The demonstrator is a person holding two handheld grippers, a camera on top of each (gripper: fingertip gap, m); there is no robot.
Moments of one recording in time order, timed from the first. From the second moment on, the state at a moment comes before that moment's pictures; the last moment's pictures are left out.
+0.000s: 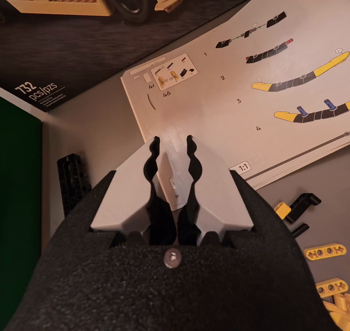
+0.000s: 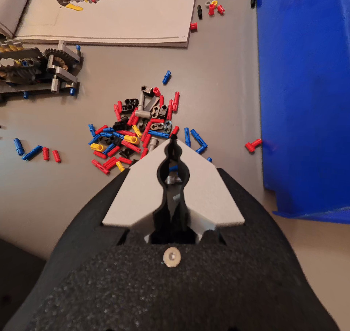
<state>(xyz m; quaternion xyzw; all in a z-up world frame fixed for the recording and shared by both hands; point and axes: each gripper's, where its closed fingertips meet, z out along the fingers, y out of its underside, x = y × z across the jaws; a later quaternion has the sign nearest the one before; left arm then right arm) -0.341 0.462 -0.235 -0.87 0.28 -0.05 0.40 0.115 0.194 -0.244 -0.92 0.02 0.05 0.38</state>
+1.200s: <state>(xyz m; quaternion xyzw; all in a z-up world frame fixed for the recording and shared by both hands) -0.339 0.459 -0.235 -0.86 0.29 -0.05 0.40 0.076 0.213 -0.234 -0.92 -0.11 0.01 0.38</state>
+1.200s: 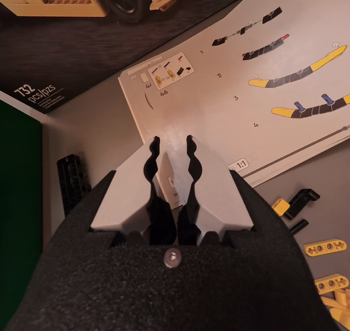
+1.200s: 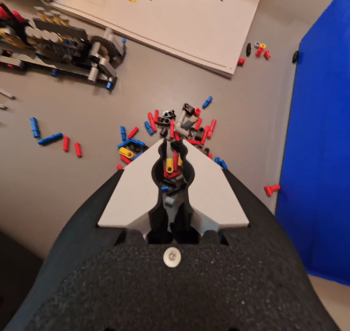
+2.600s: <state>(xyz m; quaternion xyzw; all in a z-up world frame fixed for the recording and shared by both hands) -0.332 0.451 -0.209 -0.85 0.25 -0.14 0.45 -0.104 0.171 -0.249 -0.85 -0.38 0.15 0.32</state>
